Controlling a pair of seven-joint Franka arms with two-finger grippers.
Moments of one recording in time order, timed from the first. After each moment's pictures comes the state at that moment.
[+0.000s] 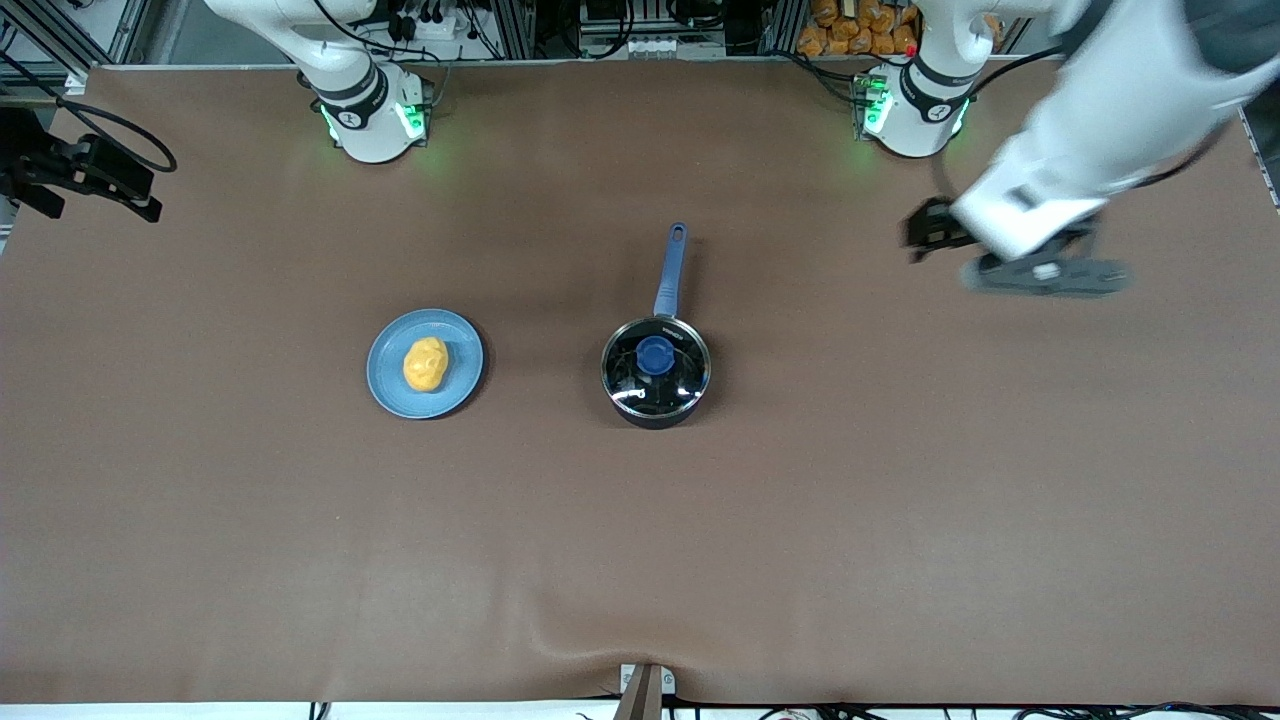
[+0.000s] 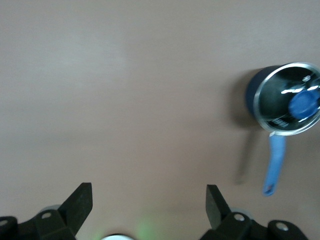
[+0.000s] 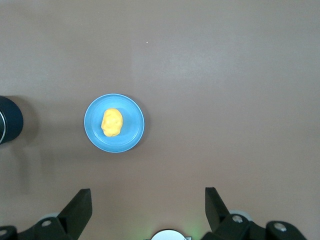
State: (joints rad) left arm -0.15 0.14 -0.30 -1.52 0.00 1.55 -0.40; right arm -0.01 -0.02 0.06 -1.42 -0.02 1.35 0.09
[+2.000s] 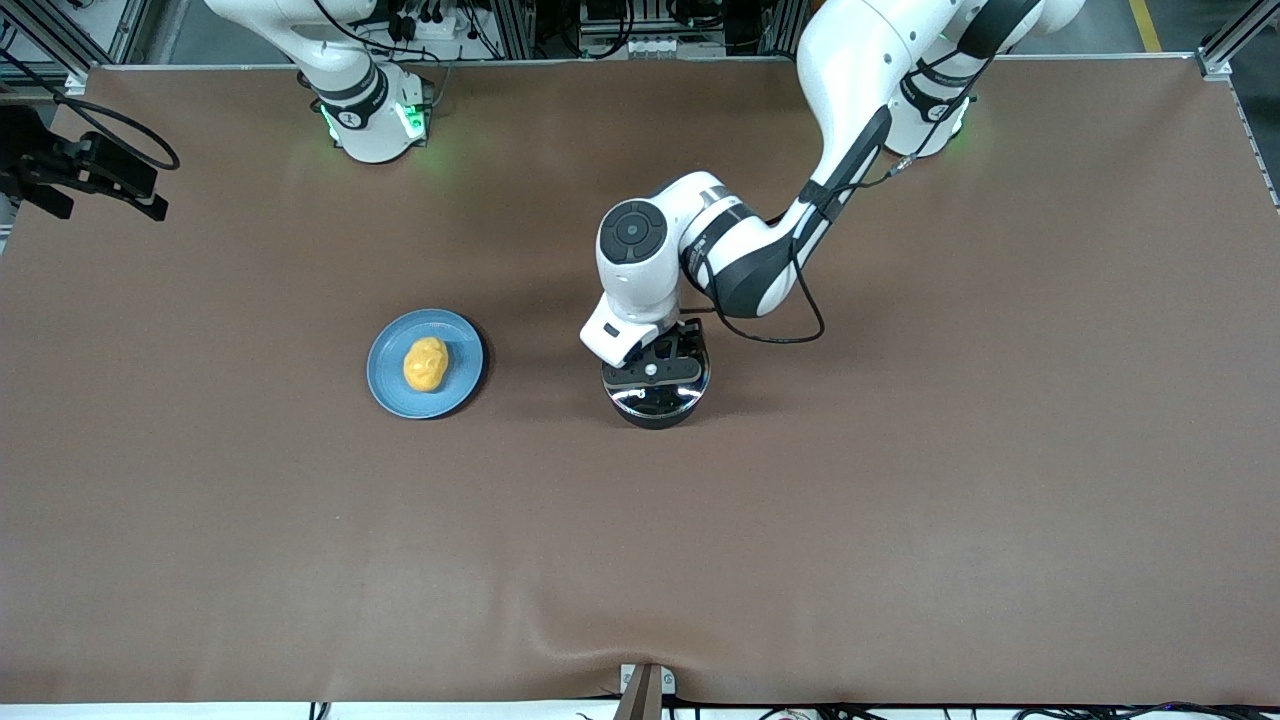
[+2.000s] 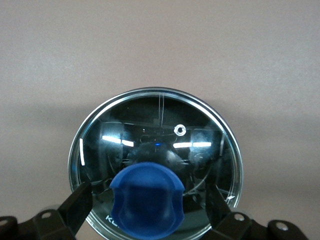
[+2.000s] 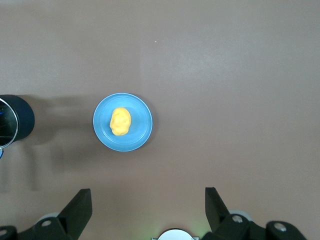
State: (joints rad) left arm -0.65 0.74 -0.21 -1.33 0.21 2.04 -0.97; right arm -0.01 -0.02 0.06 -1.42 0.02 1.35 0.09
